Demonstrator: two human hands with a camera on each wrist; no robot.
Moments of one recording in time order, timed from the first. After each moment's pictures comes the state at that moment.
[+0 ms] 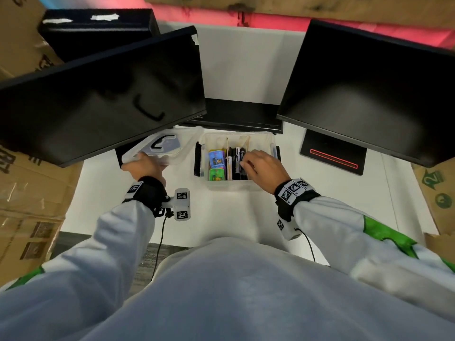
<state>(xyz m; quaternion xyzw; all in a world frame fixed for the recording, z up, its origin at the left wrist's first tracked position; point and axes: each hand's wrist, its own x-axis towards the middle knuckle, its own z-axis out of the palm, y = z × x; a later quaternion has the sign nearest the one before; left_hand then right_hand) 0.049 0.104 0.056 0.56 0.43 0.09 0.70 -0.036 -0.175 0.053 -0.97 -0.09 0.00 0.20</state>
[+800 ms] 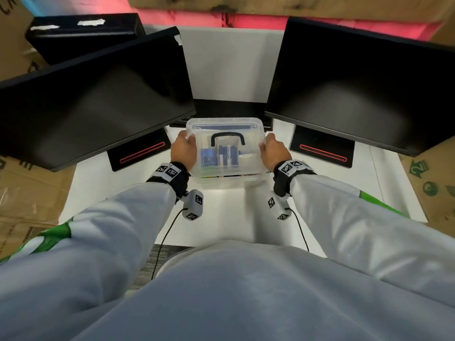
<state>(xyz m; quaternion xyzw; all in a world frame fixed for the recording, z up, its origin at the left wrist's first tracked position) 0.055 0.017 0.059 0.89 0.06 -0.11 0.44 -0.015 -0.216 0.055 -0.94 0.21 0.09 0.26</state>
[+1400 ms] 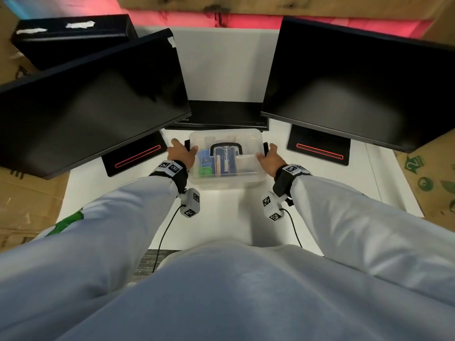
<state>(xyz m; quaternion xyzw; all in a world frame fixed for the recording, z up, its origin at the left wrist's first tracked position) 0.080 0.019 0.026 0.92 0.12 -0.21 0.30 -0.023 -0.220 0.033 -0.83 0.32 0.16 0.43</state>
